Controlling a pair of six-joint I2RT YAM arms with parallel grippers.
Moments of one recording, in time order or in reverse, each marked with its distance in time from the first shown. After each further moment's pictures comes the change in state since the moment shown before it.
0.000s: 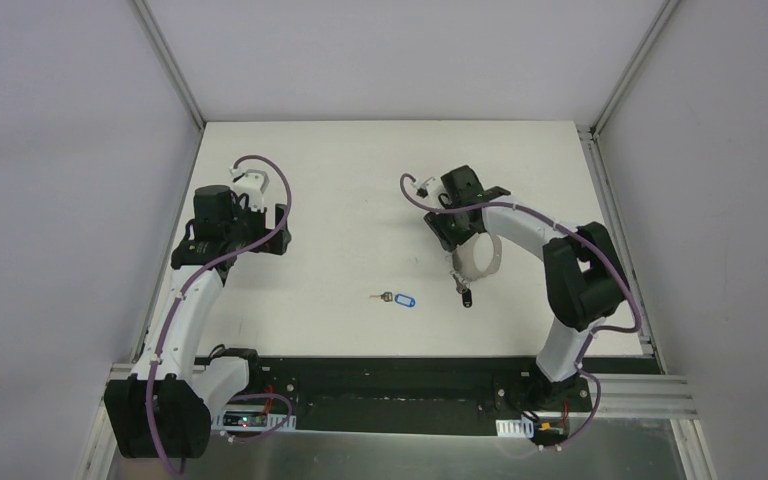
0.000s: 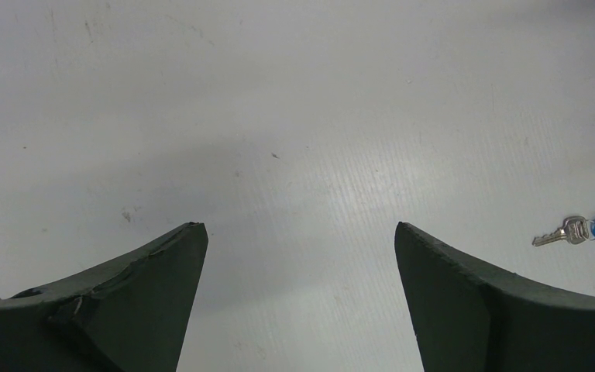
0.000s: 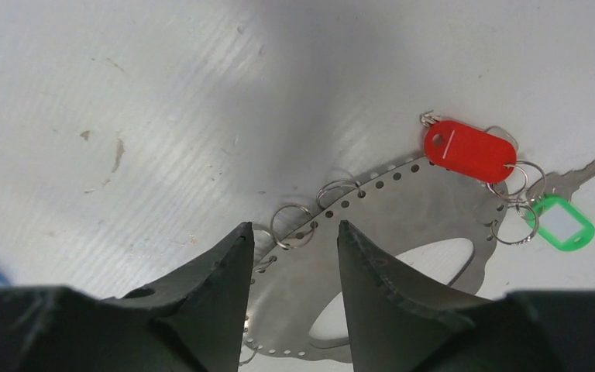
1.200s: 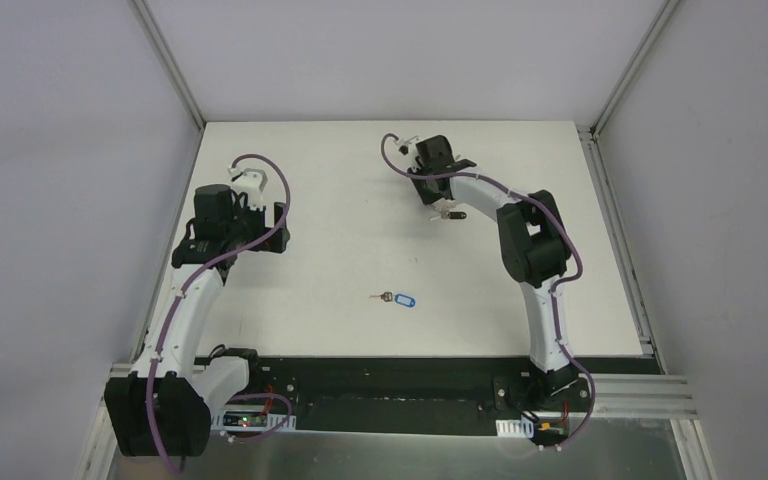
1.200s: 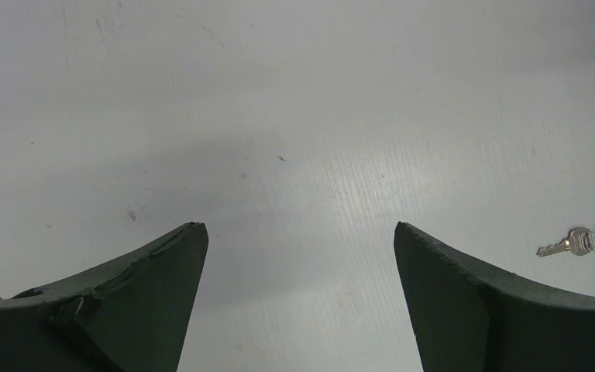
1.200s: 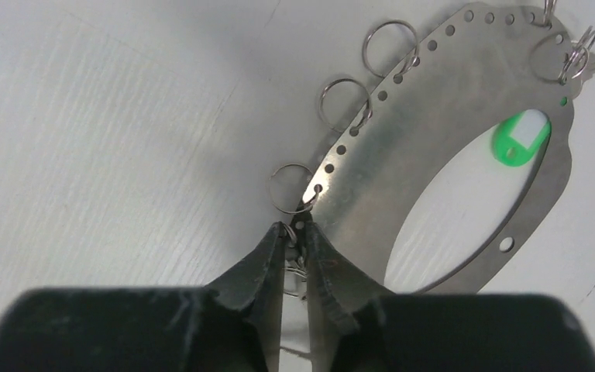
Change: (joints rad) left arm 0.000 0.011 0.000 0.013 -0.025 -0.015; right arm -0.008 0.472 0.512 0.132 0.122 0.101
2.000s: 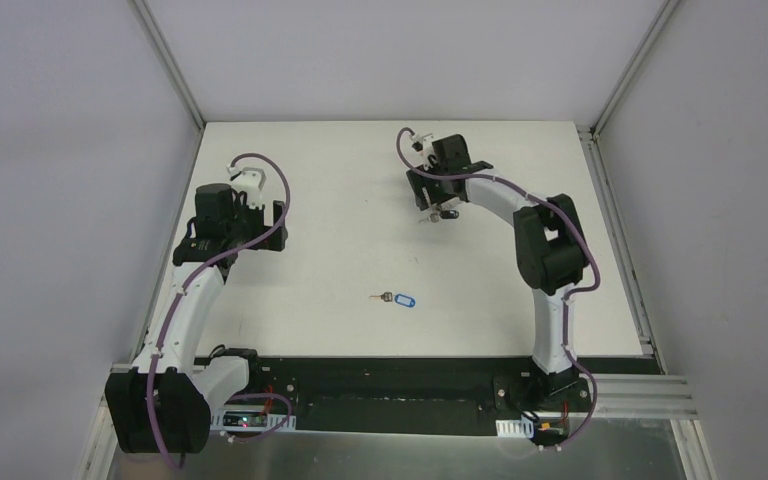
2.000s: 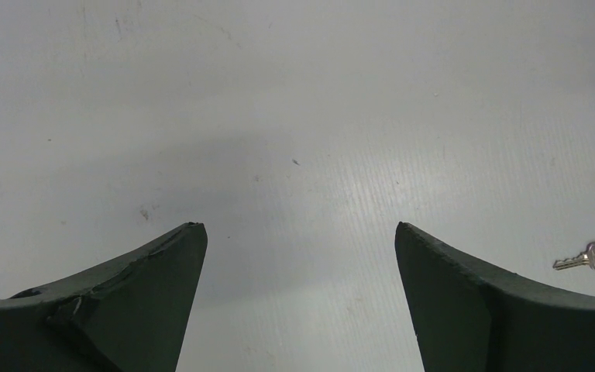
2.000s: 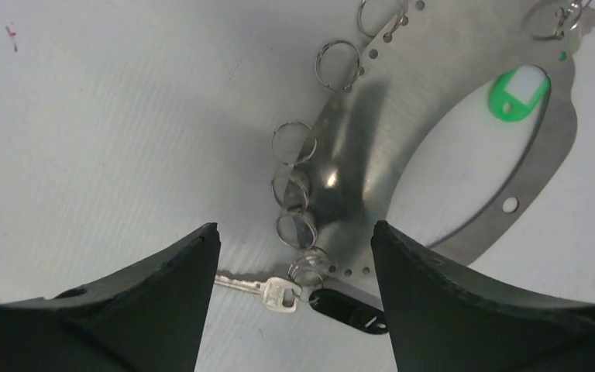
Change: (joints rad) left arm 0.000 0.013 -0.003 0.023 -0.045 0.000; right arm -0.045 -0.171 -0.182 0.078 -0.123 0.069
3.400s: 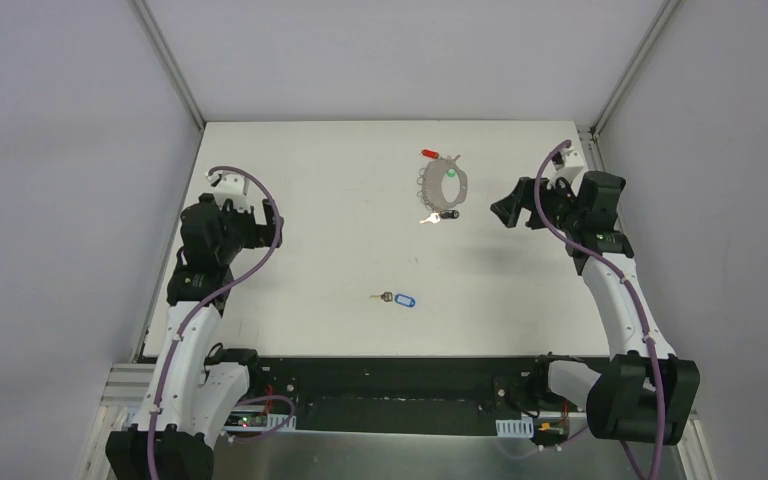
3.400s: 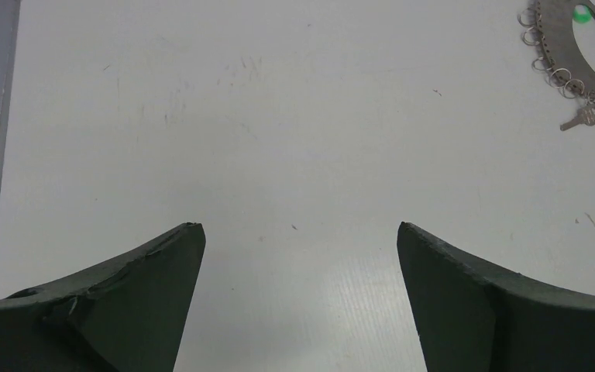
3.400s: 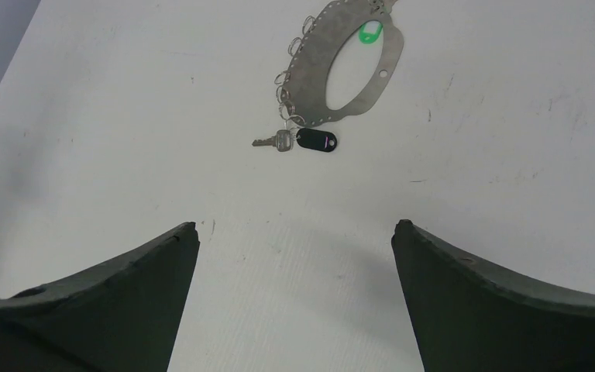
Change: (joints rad) left arm 0.000 -0.245 -0.114 0.195 -0.016 -0.082; right arm -0.503 -0.932 -0.673 0.118 -0.518 0.180
